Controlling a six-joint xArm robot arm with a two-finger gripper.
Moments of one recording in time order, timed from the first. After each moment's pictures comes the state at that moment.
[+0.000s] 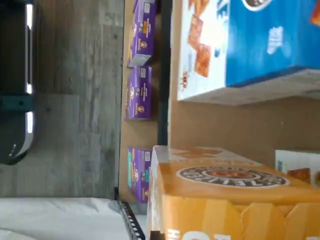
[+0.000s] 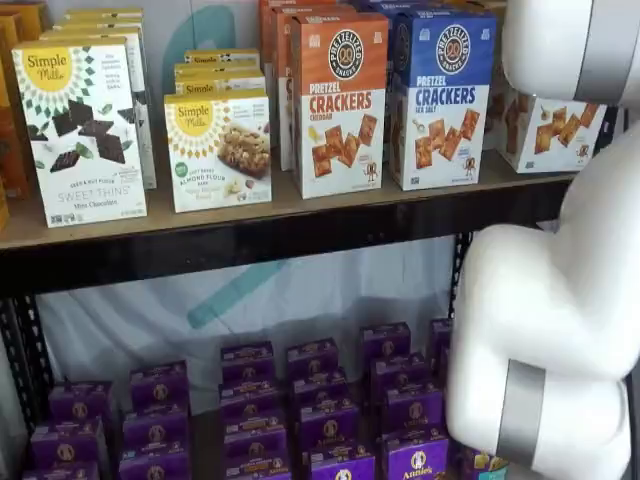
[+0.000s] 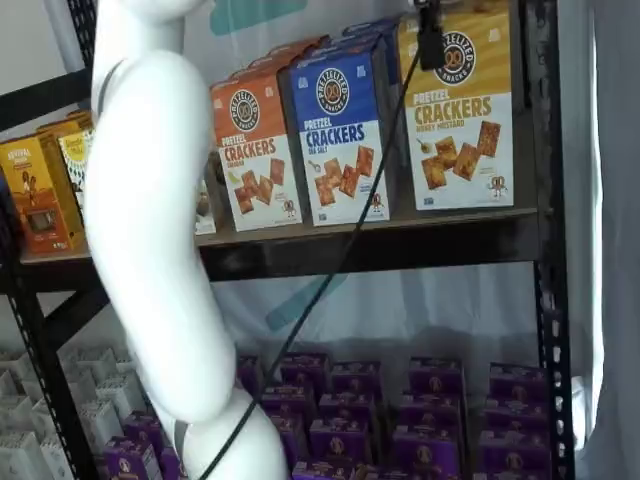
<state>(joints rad) -0.70 -0.18 -1.81 0.17 1.81 -2.21</state>
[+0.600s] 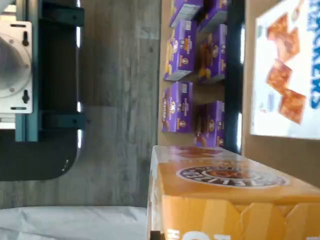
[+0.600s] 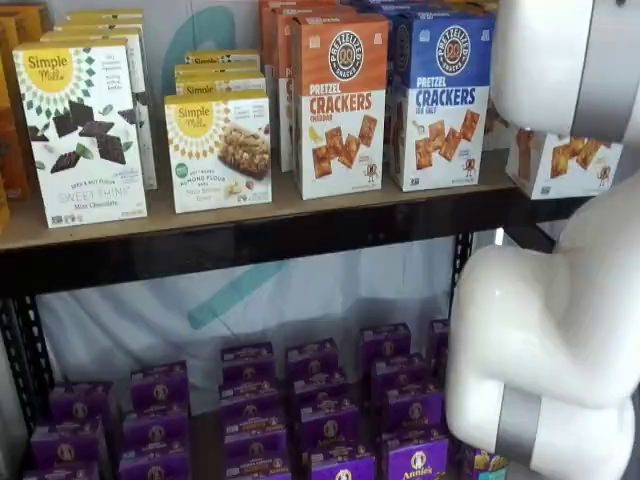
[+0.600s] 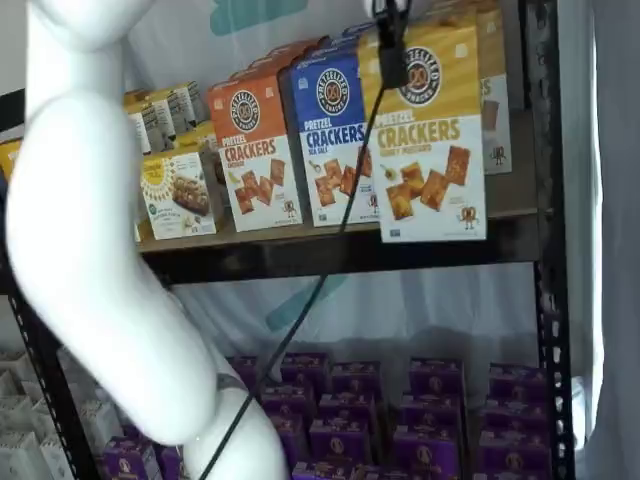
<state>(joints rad) -0.73 -0.43 -1.61 0.14 1.90 -2.24</state>
